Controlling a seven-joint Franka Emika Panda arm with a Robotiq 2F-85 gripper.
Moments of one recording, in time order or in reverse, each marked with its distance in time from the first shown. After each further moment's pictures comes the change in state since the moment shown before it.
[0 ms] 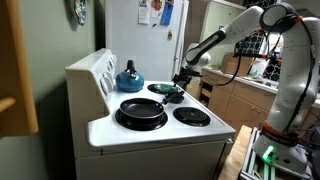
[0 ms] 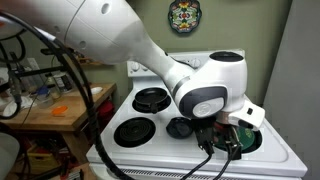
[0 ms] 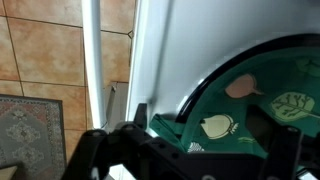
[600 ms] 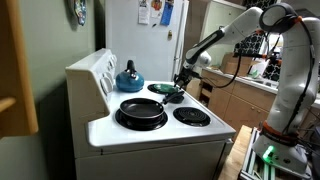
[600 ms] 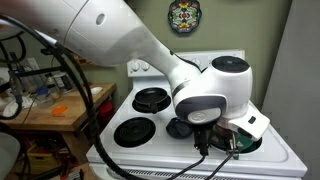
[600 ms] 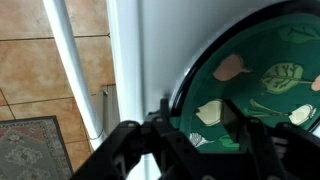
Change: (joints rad) arm -0.013 0.003 0.006 -0.016 0.201 0.072 -0.003
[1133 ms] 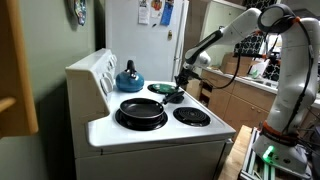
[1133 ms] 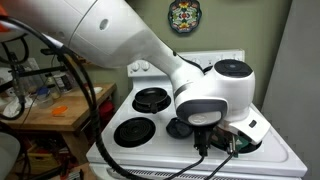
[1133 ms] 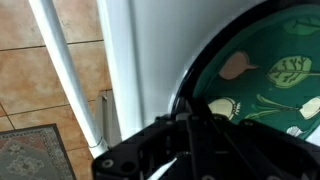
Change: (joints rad) arm -0.005 0.018 0.003 0.010 0.050 0.000 0.000
